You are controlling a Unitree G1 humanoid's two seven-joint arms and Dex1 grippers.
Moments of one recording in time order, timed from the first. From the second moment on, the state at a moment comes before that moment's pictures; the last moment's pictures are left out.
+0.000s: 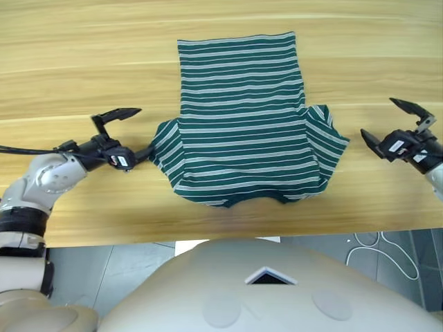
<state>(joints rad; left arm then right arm) -0.01 0.93 -0.18 0.53 0.39 -0.98 -0.37 0.22 -0.91 -0.13 0.24 -0.27 -0.57 0.39</state>
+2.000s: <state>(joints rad) 0.11 1.02 -0.15 0.31 0.60 -0.86 -0.33 0.24 -0.84 0.00 0.20 -0.27 -0.57 0.41</state>
